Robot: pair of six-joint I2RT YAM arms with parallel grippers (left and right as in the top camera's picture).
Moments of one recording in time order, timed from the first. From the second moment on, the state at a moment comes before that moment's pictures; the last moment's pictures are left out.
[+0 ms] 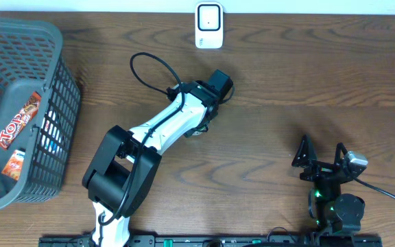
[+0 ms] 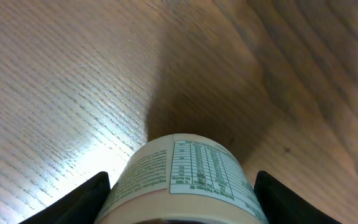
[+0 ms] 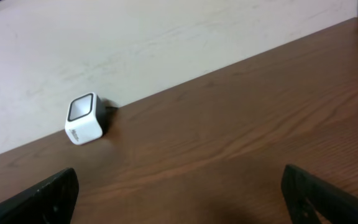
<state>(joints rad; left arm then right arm) -0.63 2.00 1.44 -0.87 -0.24 -1.32 -0.02 0.01 0.01 -0.07 0.04 0.38</state>
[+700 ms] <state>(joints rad) -0.66 2.03 1.44 -0.84 -0.24 -1.45 -0.02 0.01 0.01 -0.07 0.04 0.38</state>
